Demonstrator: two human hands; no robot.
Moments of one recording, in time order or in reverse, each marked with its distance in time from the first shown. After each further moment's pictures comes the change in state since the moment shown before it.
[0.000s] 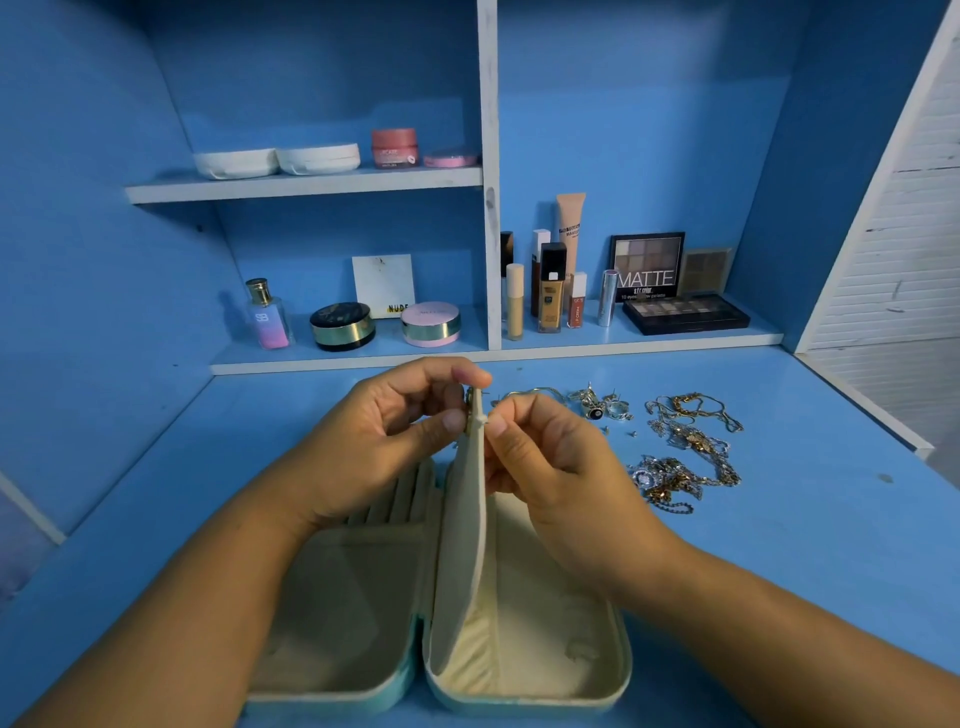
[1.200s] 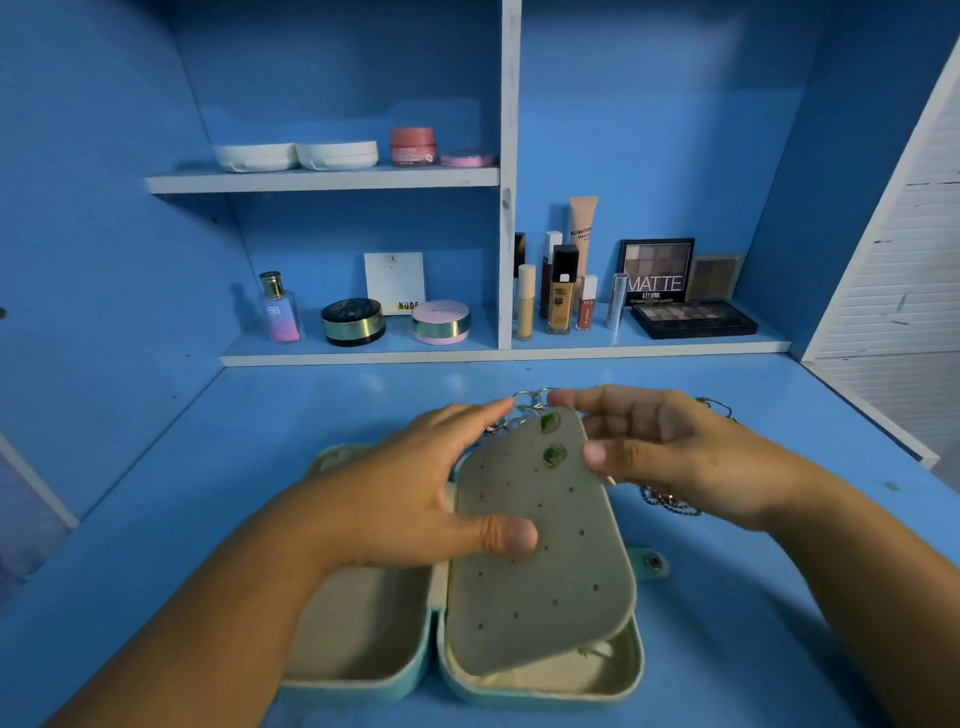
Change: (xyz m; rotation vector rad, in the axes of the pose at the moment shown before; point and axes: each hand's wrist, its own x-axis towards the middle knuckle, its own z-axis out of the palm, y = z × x) left_hand -0.014 0.011 0.011 0.708 -0.287 -0.293; right_hand 0.005 -0.039 -0.078 -0.318 -0.285 0.287
